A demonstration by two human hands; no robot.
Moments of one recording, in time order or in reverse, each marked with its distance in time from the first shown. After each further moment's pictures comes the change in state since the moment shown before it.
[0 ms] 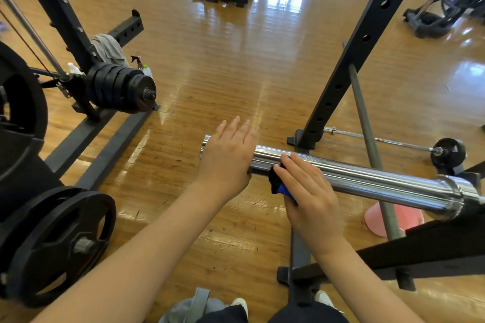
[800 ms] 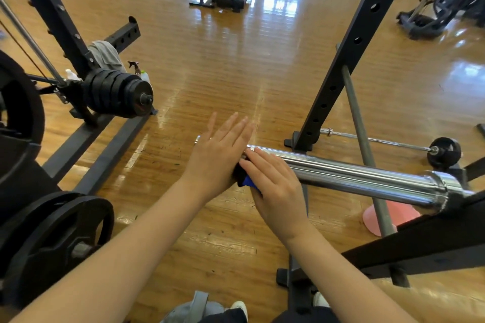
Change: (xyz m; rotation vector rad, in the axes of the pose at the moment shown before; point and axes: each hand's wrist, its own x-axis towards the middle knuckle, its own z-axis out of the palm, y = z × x) left_hand -0.003 -0.011 -0.006 0.071 0.081 0.156; right_hand 0.019 -0.019 0.021 0.093 0.007 -0.069
